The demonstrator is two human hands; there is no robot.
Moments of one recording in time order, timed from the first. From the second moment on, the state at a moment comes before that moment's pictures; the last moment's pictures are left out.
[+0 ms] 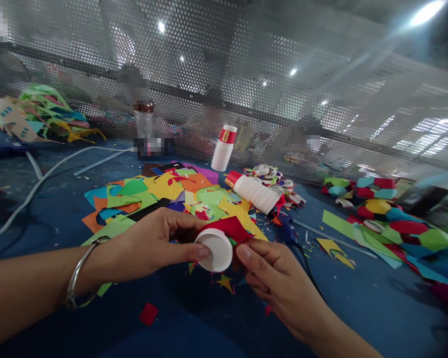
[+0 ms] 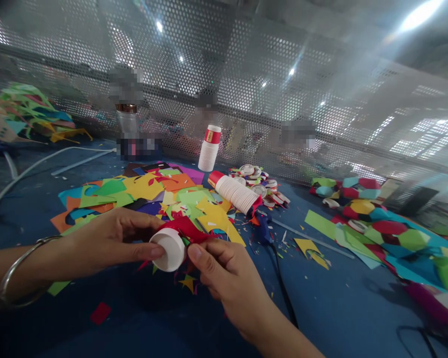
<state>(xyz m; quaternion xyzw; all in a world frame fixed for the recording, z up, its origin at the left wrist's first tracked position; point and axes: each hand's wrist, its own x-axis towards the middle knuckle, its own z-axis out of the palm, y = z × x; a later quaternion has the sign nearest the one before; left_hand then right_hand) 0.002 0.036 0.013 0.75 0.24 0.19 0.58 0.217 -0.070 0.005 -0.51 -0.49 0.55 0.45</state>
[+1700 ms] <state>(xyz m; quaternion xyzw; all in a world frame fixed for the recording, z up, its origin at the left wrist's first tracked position) -0.001 0.041 0.006 0.70 0.22 0.23 0.63 0.222 -0.069 0.005 -0.54 -0.51 0.52 0.44</state>
